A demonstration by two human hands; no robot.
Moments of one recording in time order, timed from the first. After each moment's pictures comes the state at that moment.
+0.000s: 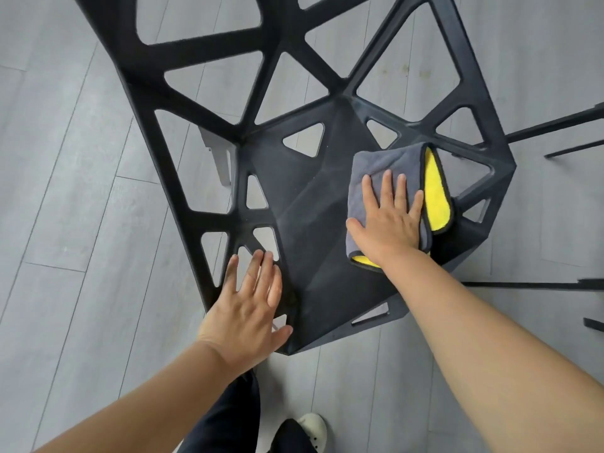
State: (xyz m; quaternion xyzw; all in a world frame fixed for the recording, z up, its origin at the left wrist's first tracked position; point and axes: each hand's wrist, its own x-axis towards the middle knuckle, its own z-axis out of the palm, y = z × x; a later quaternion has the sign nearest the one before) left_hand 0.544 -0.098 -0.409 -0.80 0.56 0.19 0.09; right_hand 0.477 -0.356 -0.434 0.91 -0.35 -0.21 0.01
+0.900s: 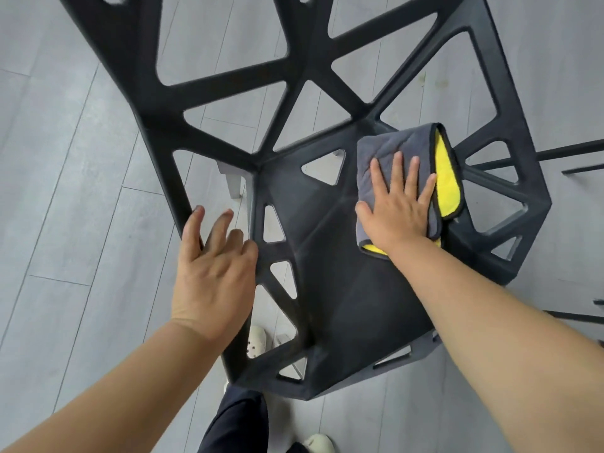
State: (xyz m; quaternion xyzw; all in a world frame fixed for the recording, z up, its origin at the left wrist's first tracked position) left_hand 0.647 -0.142 -0.363 -0.89 0.45 0.07 0.08; right_hand 0.552 -0.397 -0.454 0.92 -0.36 -0.17 0.04
